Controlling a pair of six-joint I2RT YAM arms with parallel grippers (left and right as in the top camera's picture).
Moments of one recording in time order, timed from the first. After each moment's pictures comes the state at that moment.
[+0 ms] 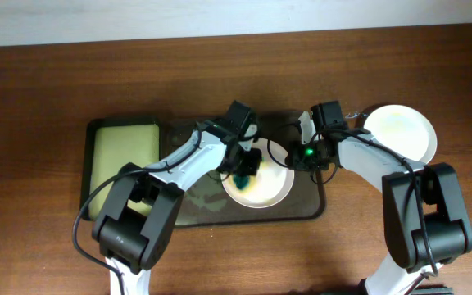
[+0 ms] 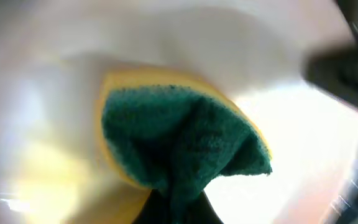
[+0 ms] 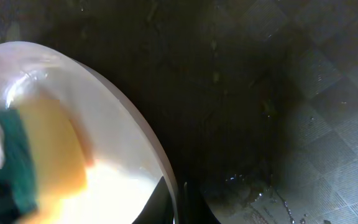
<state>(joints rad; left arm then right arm) -0.58 2.06 1.36 -0.65 0.32 -0.29 0.17 1.85 1.01 -0.41 -0.40 0.24</state>
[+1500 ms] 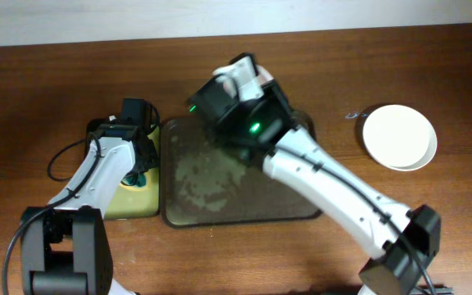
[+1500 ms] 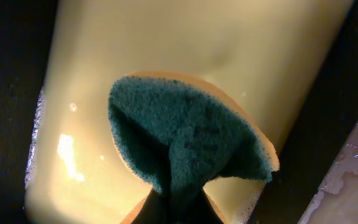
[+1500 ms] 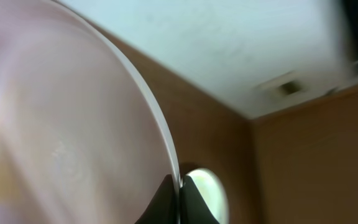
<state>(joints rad) -0.10 1.75 1.15 -0.78 -0.29 -0.40 0.81 1.82 1.79 -1.03 1.09 0.11</state>
